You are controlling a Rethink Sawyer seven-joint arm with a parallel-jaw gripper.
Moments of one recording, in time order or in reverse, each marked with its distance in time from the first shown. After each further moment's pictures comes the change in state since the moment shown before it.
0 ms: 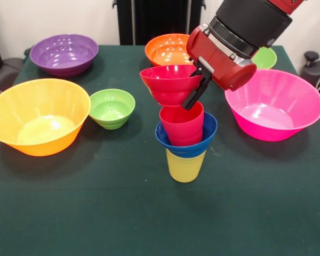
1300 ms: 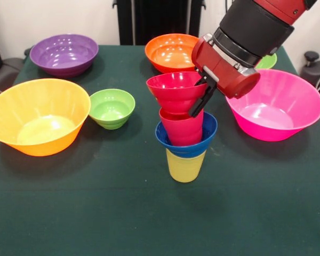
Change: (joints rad) arm 0.000 0.008 0.034 0.000 0.000 -0.009 0.000
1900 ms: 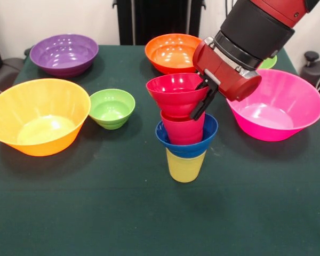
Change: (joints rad) arm 0.000 0.001 0.009 0.000 0.000 -0.022 0.000
